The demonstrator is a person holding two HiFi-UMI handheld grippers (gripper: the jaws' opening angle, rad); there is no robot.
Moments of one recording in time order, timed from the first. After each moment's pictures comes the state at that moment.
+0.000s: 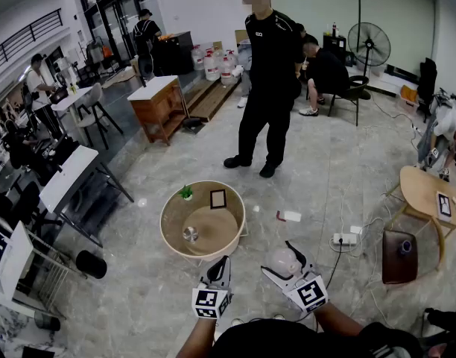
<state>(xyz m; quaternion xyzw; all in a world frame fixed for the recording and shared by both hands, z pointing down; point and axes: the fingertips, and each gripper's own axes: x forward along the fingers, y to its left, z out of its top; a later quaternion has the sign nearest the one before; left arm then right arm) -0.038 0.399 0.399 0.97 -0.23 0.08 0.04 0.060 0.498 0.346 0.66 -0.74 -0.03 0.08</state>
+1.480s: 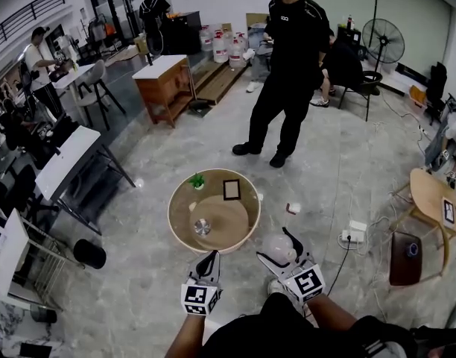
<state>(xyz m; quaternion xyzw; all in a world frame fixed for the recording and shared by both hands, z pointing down) -0.106 0.274 0.420 0.96 -0.25 0.09 0.03 0.026 0.358 0.358 0.66 -0.74 -0.05 0.06</state>
